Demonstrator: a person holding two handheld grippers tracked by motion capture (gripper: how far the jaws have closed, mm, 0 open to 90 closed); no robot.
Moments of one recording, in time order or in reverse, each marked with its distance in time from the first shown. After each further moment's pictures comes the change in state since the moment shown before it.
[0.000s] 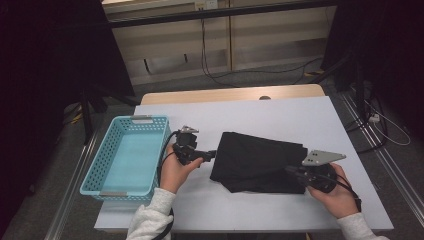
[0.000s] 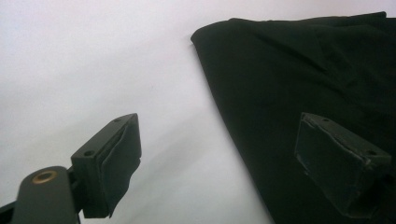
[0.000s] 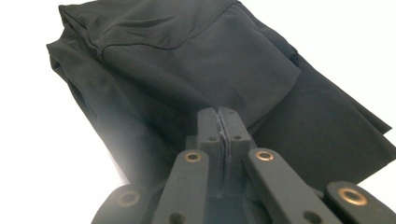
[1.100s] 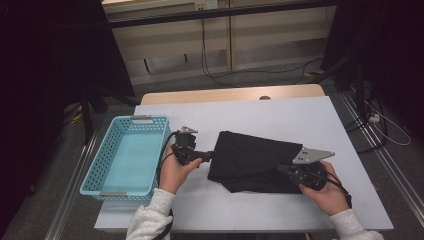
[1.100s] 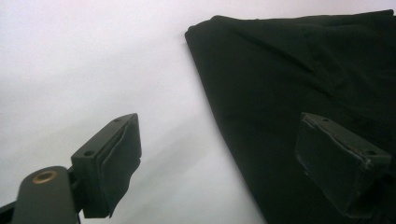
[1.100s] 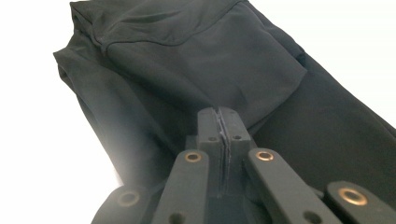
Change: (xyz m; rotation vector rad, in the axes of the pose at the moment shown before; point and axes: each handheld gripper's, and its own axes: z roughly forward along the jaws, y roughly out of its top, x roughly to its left) left arm 0.002 -0.002 0.000 0.005 0.009 -0.001; right arm 0.007 0.010 0.016 0.002 0.031 -0.025
